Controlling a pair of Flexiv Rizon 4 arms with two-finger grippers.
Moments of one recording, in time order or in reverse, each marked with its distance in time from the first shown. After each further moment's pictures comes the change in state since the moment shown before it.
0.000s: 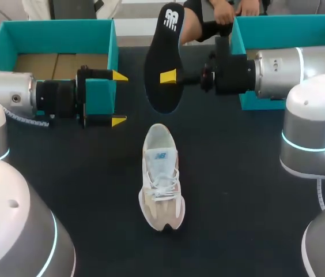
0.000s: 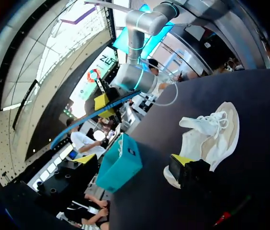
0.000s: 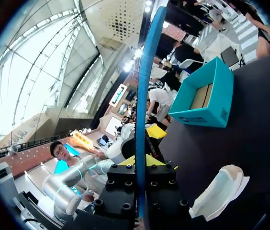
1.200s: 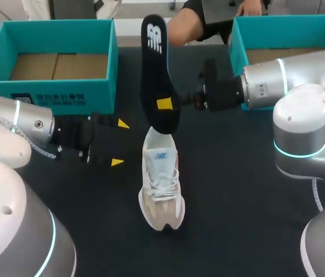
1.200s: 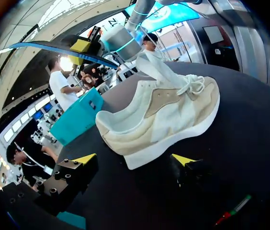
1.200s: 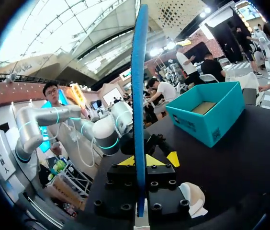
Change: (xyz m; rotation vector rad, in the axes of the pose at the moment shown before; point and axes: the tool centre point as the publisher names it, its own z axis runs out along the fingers) left arm 0.128 0.092 0.013 -0.261 0.187 -0.323; right arm -0.081 -0.039 0.016 0.150 -0.027 -0.488
